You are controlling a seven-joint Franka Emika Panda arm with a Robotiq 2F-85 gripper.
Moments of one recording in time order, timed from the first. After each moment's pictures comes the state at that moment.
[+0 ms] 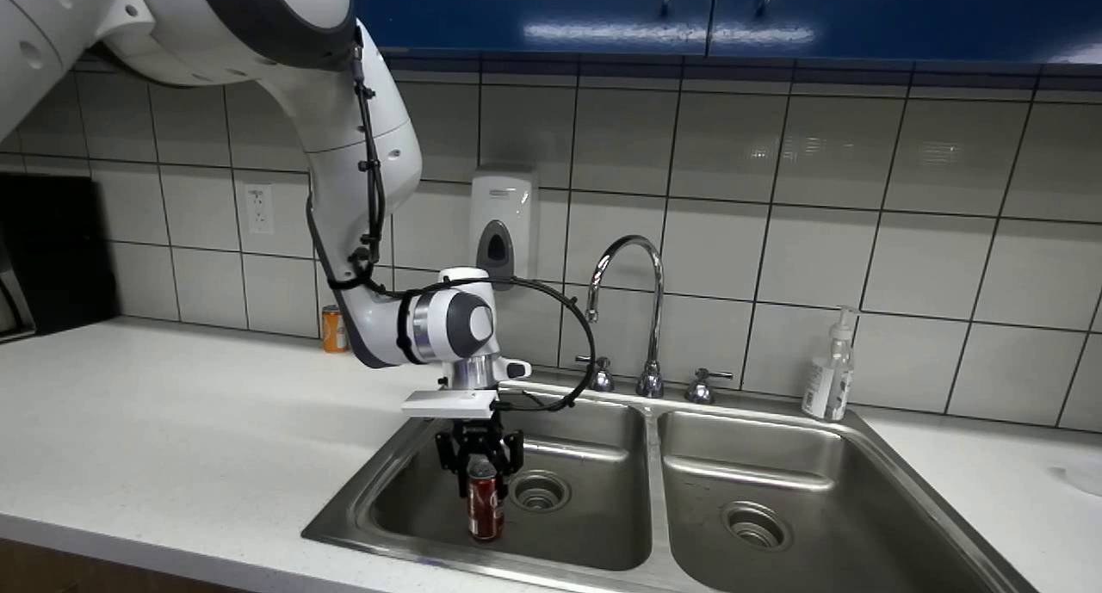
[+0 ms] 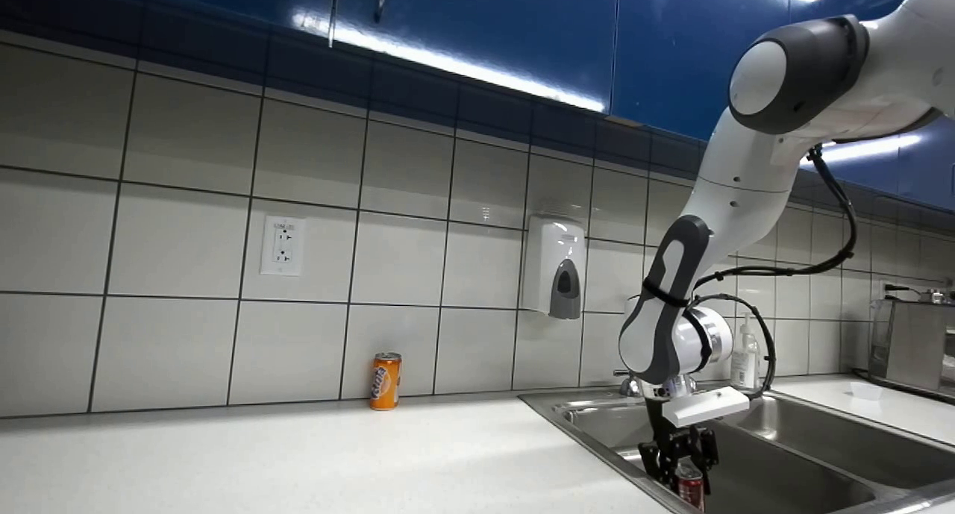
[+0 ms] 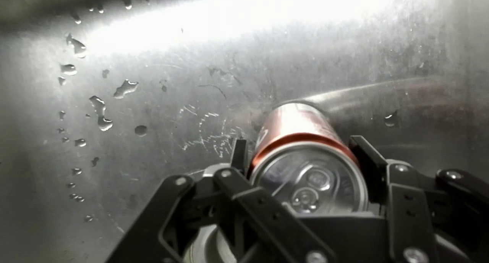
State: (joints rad) arm -0.12 0.67 -0.17 -2.03 -0.22 2.55 0.06
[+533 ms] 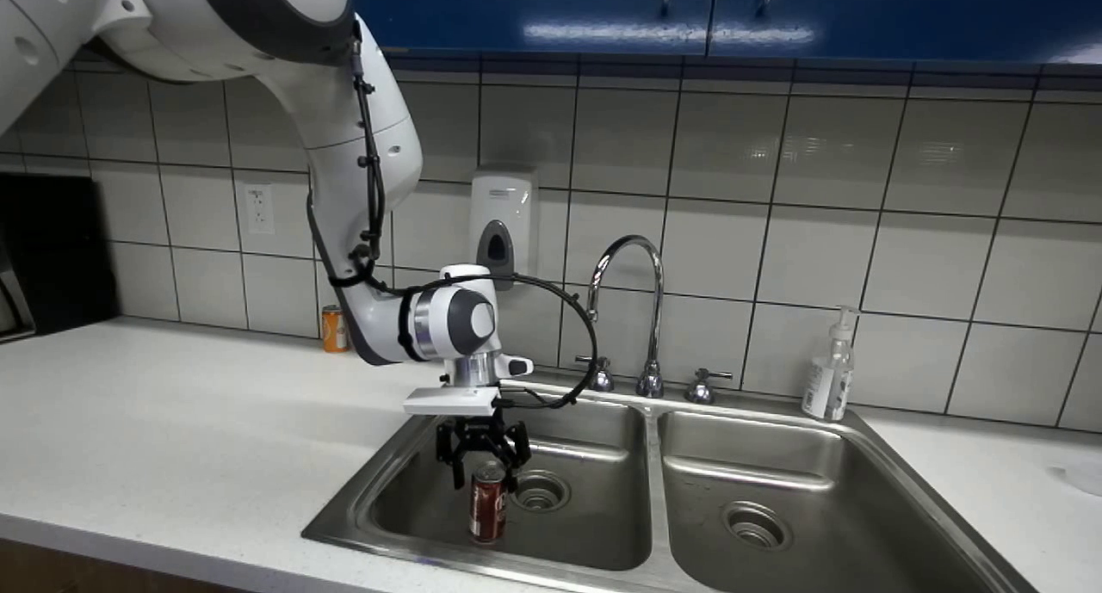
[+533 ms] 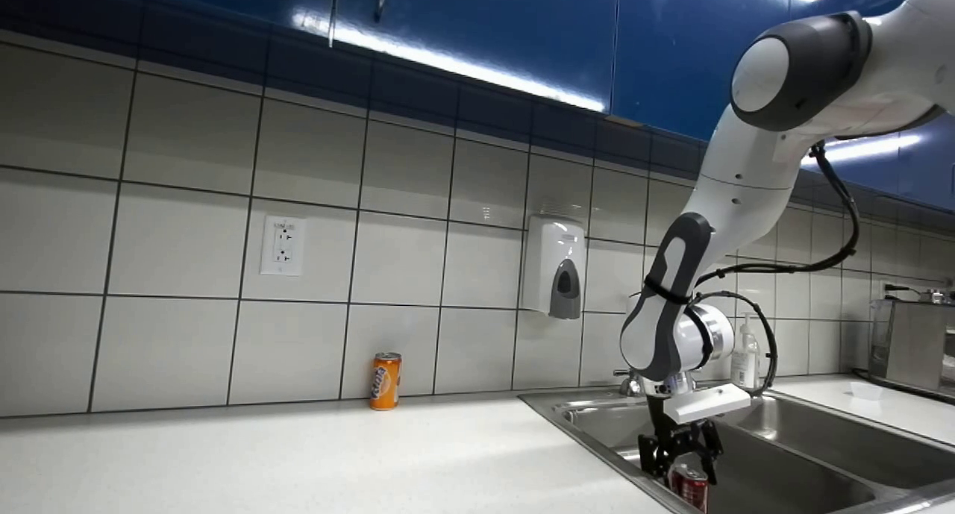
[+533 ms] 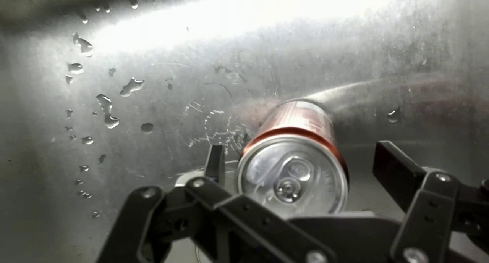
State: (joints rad) arm -0.12 0.66 -0.17 -2.03 -0.22 2.55 0.06
